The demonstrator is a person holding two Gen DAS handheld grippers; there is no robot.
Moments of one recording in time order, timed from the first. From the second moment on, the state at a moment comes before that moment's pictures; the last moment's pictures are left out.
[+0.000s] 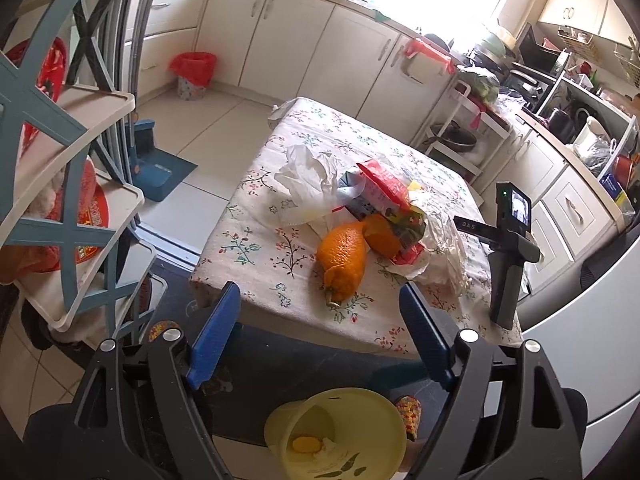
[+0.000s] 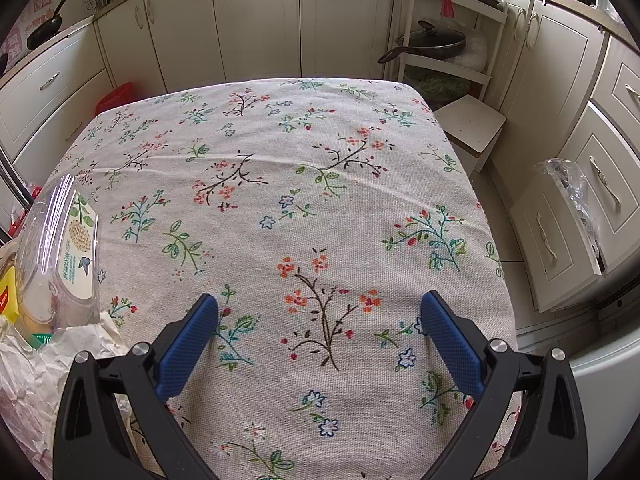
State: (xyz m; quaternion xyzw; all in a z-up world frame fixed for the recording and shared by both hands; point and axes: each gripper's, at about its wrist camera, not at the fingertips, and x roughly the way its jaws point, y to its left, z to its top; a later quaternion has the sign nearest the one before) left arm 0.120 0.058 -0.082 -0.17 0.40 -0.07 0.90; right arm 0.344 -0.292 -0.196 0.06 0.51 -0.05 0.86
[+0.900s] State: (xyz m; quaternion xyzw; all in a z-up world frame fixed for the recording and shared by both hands) left arm 0.181 0.000 -0.110 -0.05 0.44 -0.03 0.90; right arm 0.336 -0.295 -0.193 0.06 0.53 -0.03 0.85
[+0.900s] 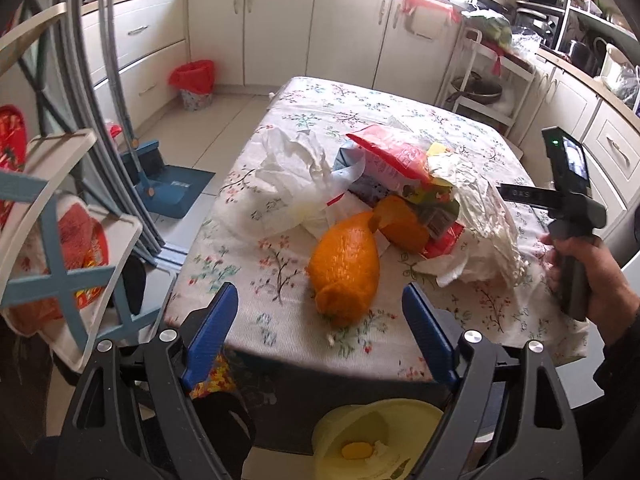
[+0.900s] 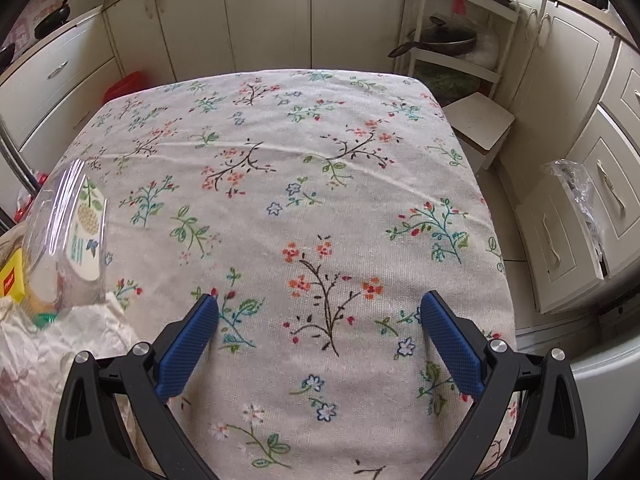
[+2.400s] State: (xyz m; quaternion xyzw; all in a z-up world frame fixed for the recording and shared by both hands) left arm 0.174 0.009 -0.097 -0.09 0.41 -0.09 0.90; right arm 0.229 -0.259 -0.122 0.21 0.47 0.25 0.82
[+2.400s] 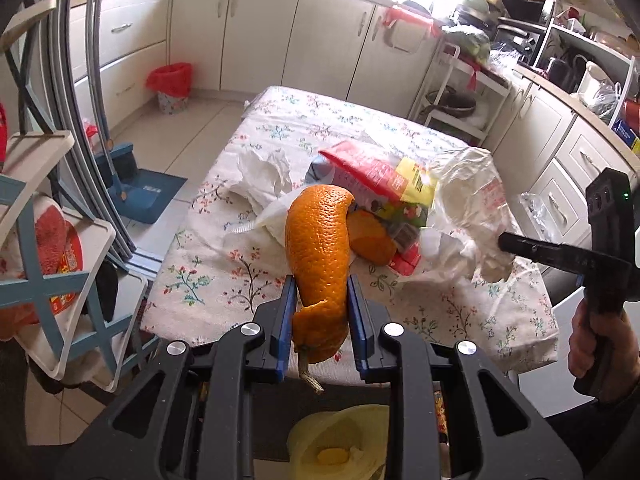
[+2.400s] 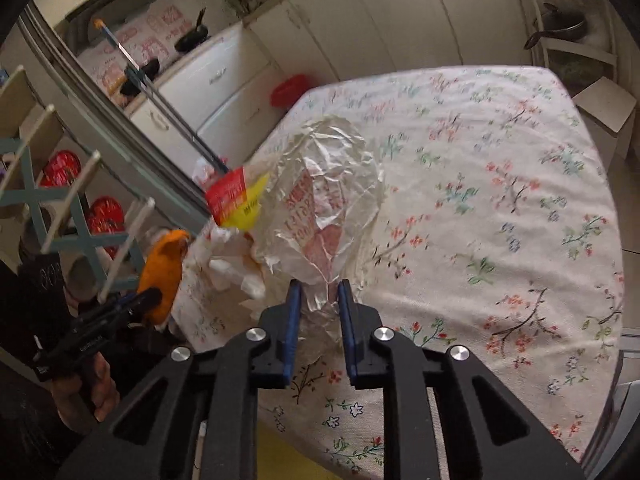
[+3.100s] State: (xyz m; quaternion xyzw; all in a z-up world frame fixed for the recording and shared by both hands) left arm 0.128 0.001 -0.059 -0.08 0.35 -0.13 0.92; right arm 0.129 -0.281 -0.093 0.27 0.41 0.26 0.83
